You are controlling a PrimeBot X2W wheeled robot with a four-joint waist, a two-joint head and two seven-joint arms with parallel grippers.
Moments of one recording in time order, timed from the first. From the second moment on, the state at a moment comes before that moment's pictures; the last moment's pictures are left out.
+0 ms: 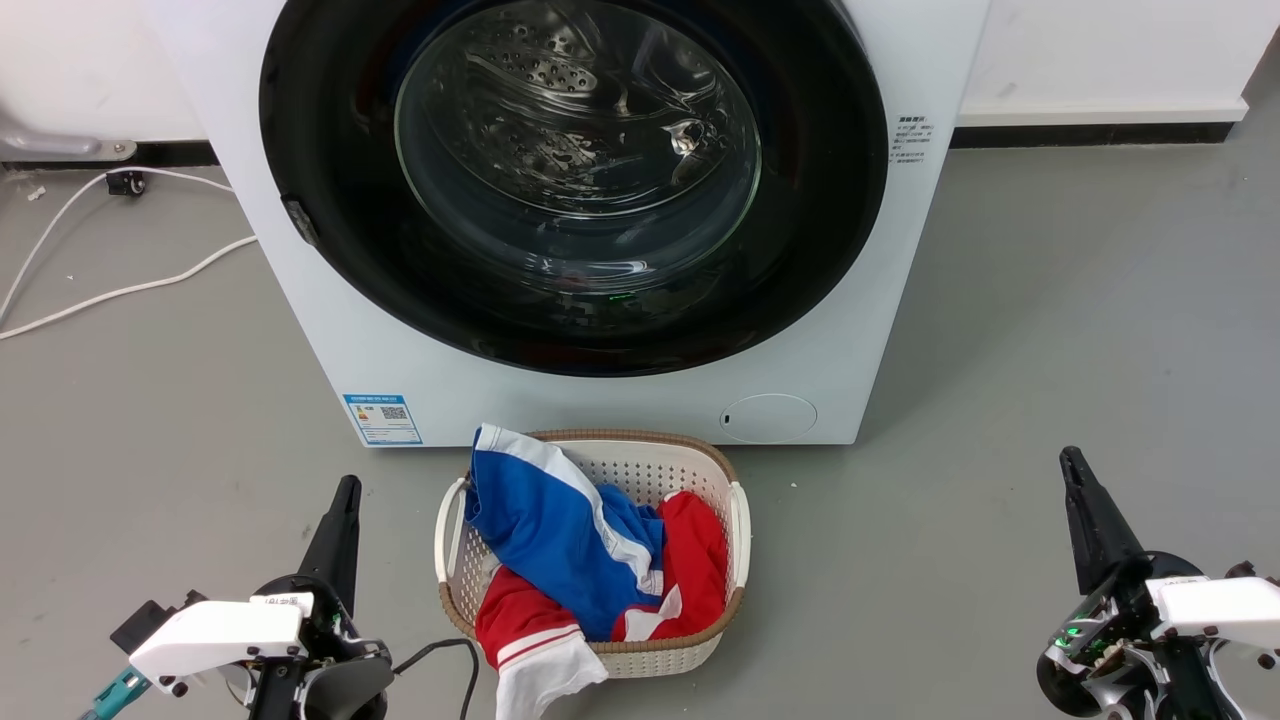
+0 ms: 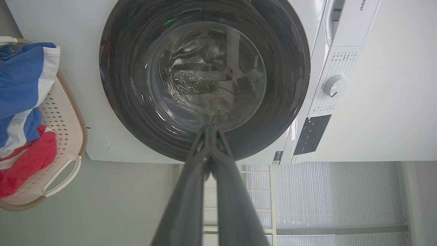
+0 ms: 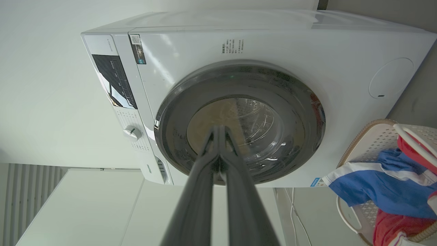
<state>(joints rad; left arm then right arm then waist) -0.11 0.05 0.11 0.25 -1.61 -0.13 0.11 -0.10 -0.05 -0.11 0.25 1.62 0.13 0.11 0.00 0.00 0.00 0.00</state>
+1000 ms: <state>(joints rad) -0.11 0.05 0.11 0.25 -1.61 -0.13 0.11 -0.10 -0.05 -0.11 0.25 1.62 0.13 0.11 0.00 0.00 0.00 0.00</state>
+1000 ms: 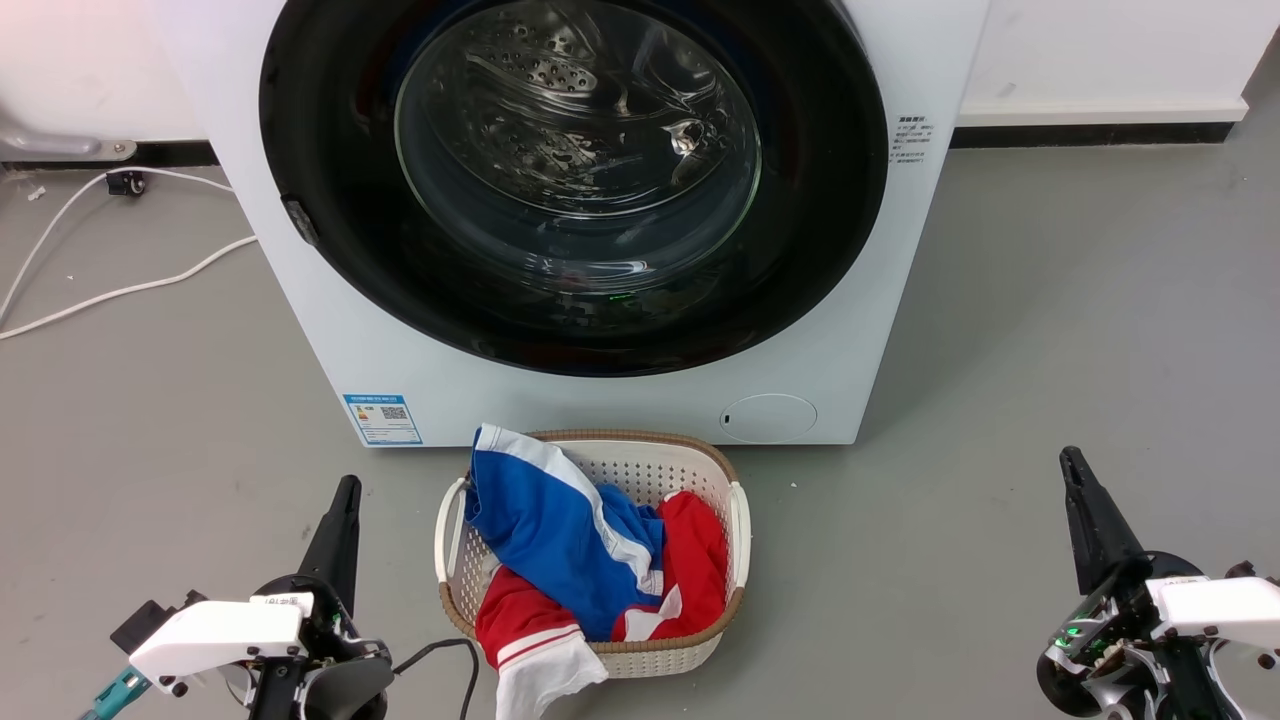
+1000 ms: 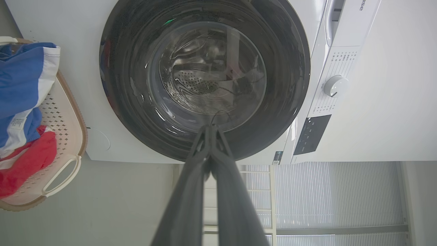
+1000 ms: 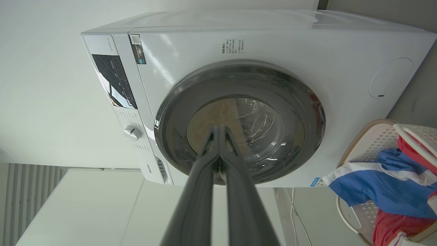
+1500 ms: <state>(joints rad) -0.06 0.04 0.10 0.26 -1.58 -0.13 0.08 -0.05 -0.05 -0.11 0.28 1.58 0.13 0.08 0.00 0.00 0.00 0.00</state>
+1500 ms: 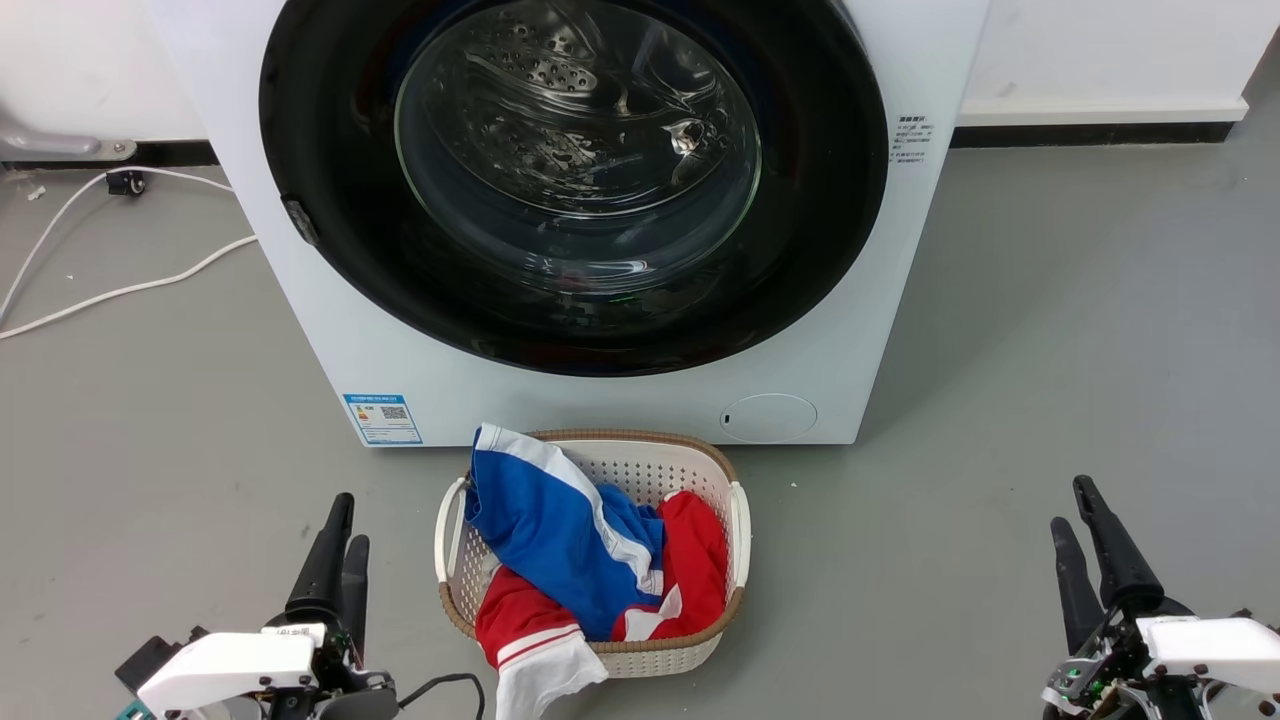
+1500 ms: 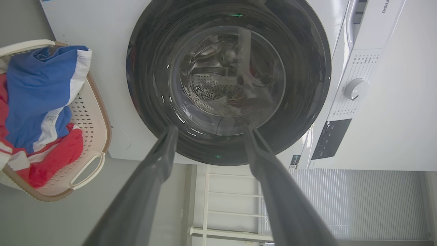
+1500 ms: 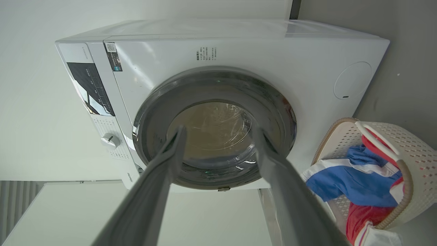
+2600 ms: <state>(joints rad) -0.03 0.06 0.00 0.08 -0.85 0.05 -0.06 0.01 -0.05 -0.11 0.03 0.81 0.13 -0.05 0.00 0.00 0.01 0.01</state>
